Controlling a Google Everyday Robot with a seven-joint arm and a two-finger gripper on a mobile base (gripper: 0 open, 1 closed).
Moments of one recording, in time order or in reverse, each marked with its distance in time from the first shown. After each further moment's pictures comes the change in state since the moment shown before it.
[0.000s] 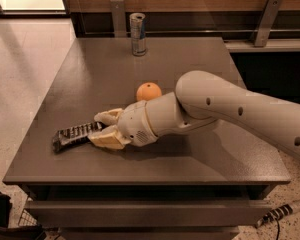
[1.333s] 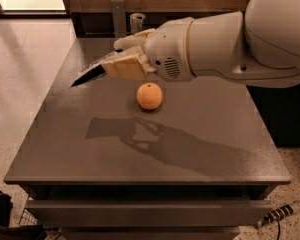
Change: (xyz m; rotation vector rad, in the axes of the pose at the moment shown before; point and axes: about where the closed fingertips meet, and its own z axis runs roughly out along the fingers) arm -0.147 -0.023 -0.141 0.416 -0.102 -0.055
